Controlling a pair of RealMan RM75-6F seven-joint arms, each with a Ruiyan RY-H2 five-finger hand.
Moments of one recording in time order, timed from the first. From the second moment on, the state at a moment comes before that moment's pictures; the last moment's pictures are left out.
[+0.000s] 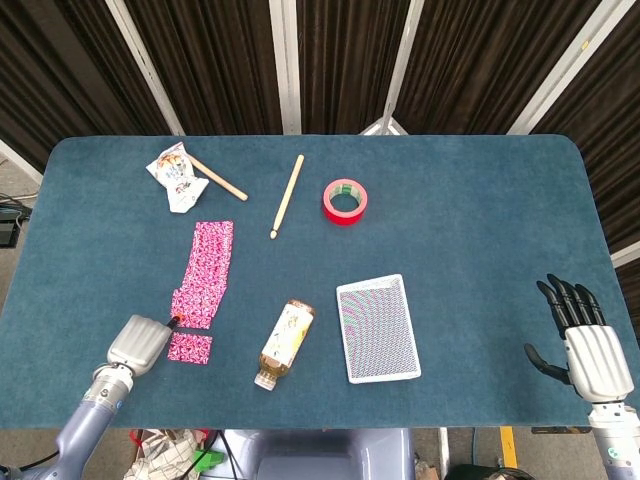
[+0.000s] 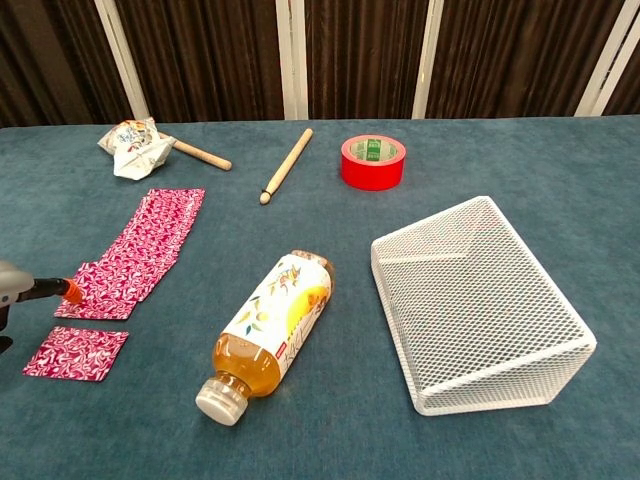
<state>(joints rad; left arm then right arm) -0.51 -1.31 0.08 -1.83 0.94 1.10 0.96 0.10 -1.11 0.05 -1.60 -1.59 1.53 0.11</state>
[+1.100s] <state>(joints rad) -0.53 -1.31 0.12 -1.80 1.01 1.12 0.88 0.10 -1.11 0.05 -1.60 -1.59 1.52 0.10</state>
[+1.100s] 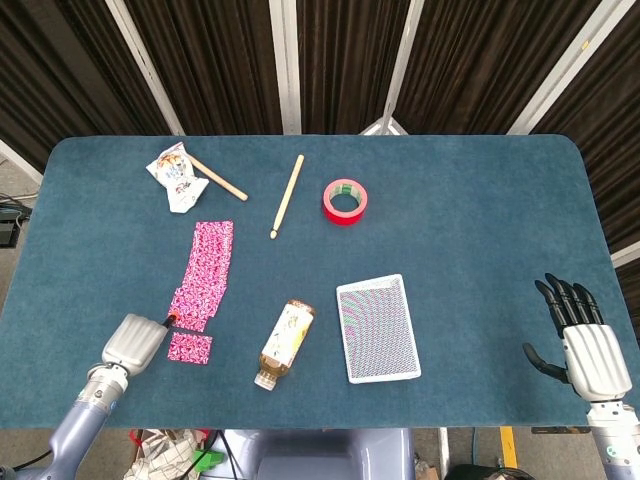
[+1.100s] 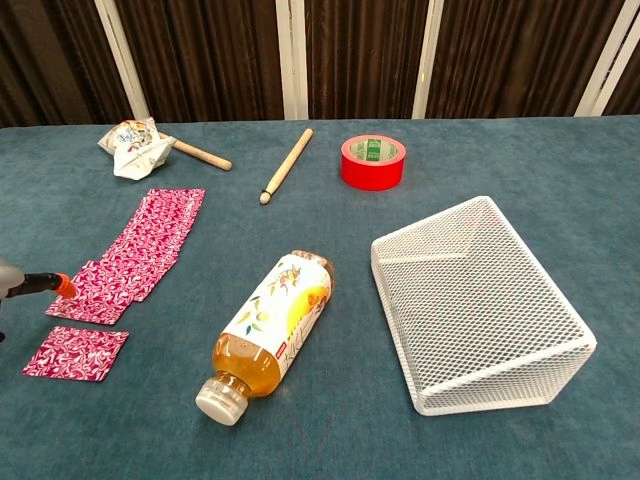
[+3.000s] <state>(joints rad) -0.45 -1.23 0.16 -1.71 1.05 1.14 0.75 0.11 -1.12 0.05 -1.61 -1.60 1.52 0.07</state>
